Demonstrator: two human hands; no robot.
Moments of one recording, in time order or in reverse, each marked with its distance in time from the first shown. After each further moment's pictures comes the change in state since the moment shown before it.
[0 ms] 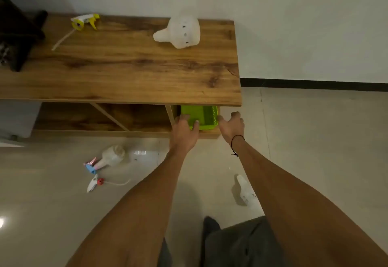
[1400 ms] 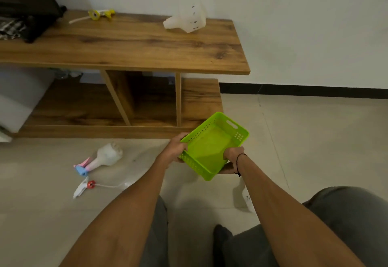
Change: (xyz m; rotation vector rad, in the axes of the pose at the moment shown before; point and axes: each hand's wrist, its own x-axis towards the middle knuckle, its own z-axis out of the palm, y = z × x) left_hand -0.028 -0.167 0.037 -0.388 -0.420 -0.137; right_hand -0.044 0.160 0.089 0.431 -0.171 0.403
